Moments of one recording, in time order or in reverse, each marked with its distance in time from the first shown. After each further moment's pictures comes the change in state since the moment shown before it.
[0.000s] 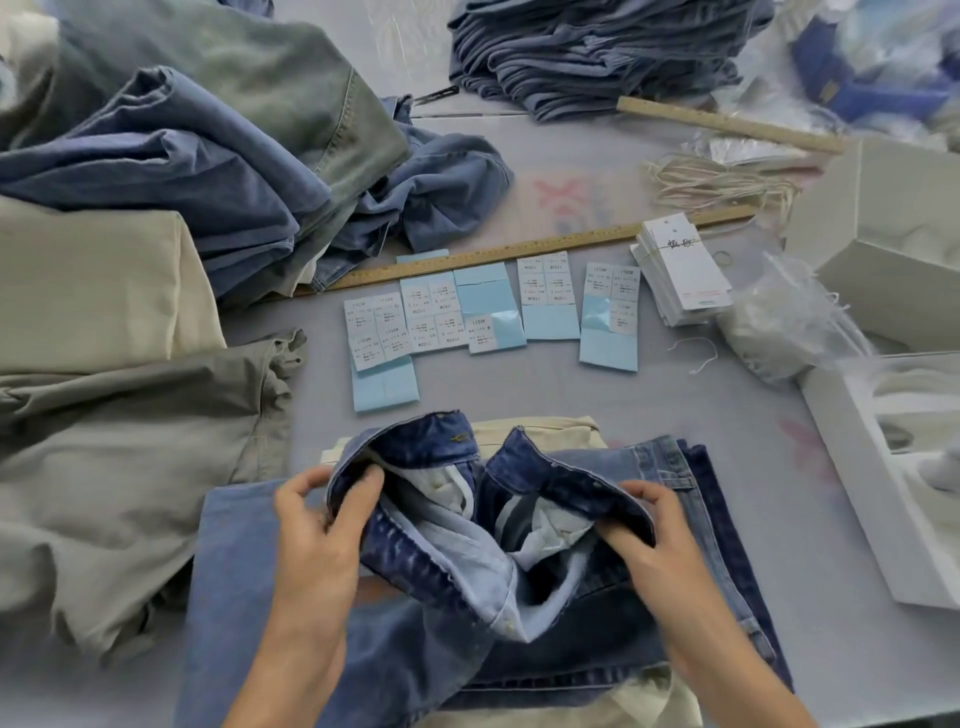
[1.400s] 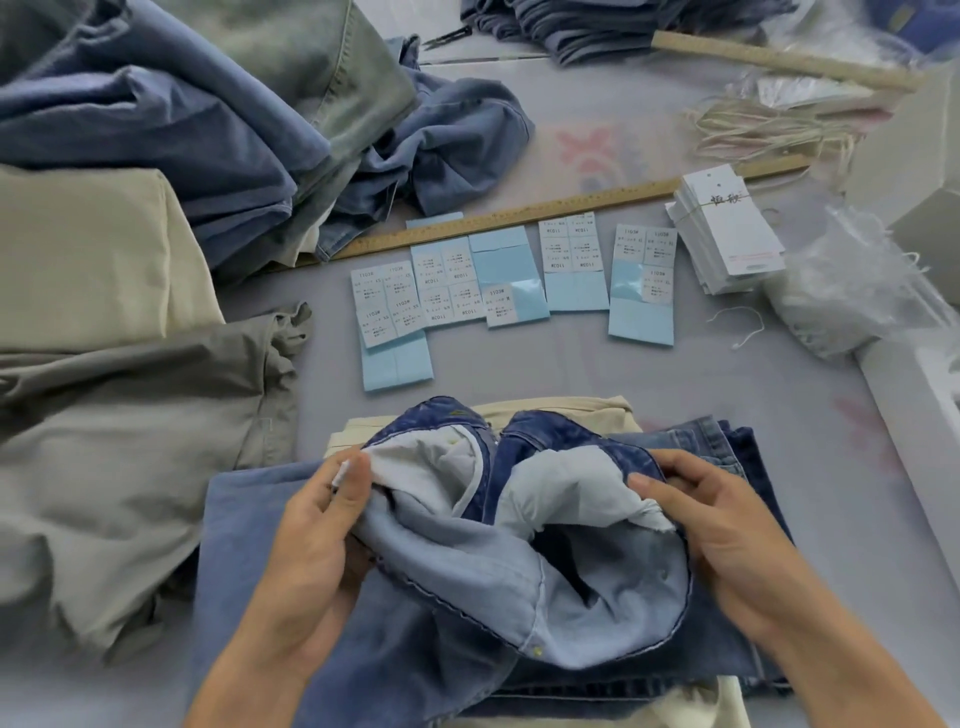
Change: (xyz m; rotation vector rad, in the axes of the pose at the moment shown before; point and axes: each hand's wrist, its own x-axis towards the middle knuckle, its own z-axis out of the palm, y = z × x) left_hand 0.035 -0.018 -0.014 -0.186 -0.218 -0.024; right_hand 0.030 -0.014 -0.016 0.276 -0.281 0.006
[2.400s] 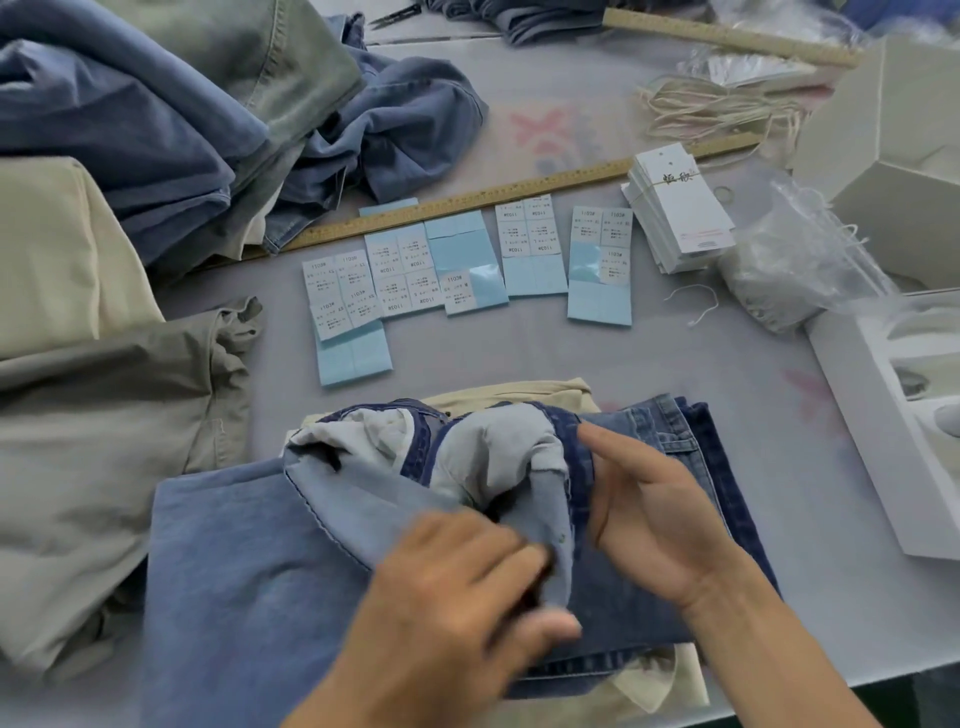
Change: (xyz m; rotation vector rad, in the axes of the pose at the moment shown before) left_hand -0.038 -0.045 0.057 1.204 -0.460 1.230; right_hand 0.010 0.001 0.020 0.493 -0.292 0.153
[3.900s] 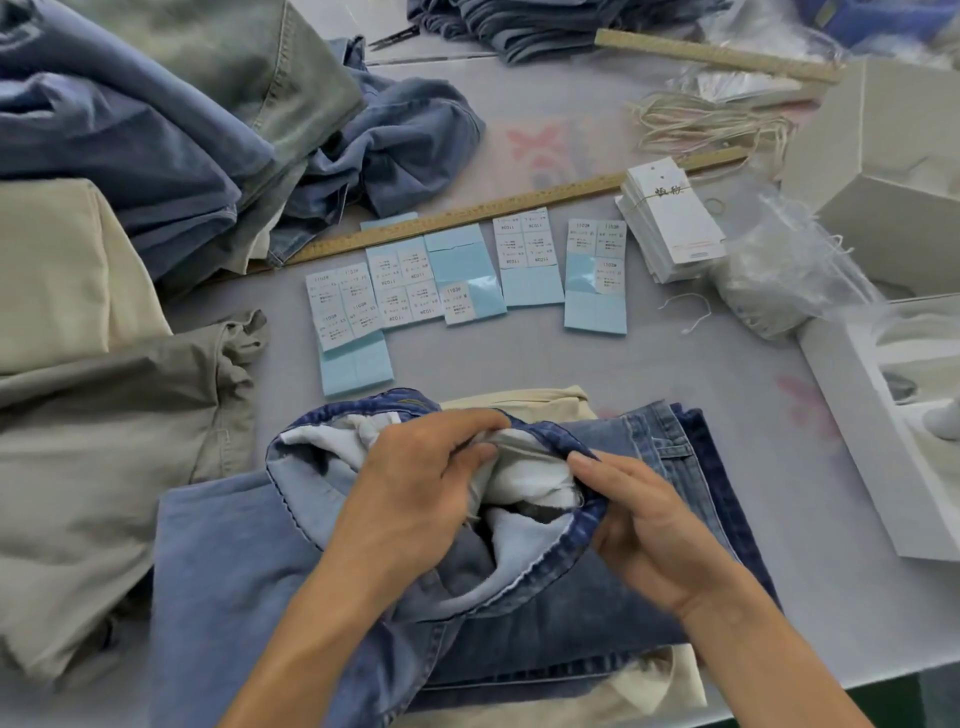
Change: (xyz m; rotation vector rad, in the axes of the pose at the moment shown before) left_hand 0.069 -0.031 -0.031 -0.244 -0.087 -0.530; right_hand -0.010 0.004 -0.004 -0.245 0.070 -0.075
